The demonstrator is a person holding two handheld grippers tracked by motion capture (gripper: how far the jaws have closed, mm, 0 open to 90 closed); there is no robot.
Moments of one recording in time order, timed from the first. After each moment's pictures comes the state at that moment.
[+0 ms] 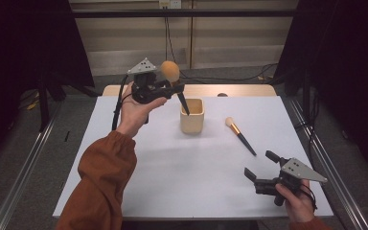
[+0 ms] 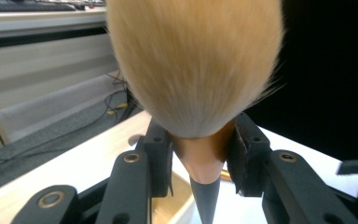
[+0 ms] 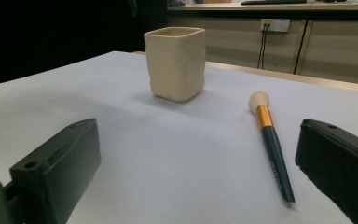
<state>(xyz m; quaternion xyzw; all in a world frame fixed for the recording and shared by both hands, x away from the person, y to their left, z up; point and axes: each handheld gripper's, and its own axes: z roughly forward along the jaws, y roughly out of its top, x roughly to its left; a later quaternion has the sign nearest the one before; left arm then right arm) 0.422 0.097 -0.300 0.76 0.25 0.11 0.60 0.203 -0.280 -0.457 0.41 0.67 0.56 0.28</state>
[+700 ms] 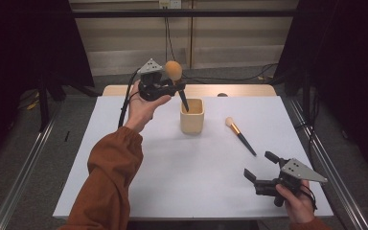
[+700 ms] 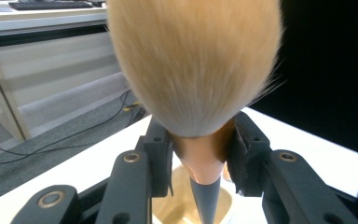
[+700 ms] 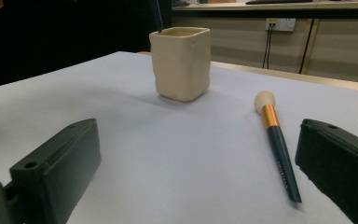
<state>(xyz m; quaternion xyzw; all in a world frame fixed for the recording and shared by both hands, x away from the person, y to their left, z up) 0.451 0.087 -0.326 0.76 0.26 0.13 0.58 0.202 -0.280 -0.457 0.40 0.67 0.56 0.28</state>
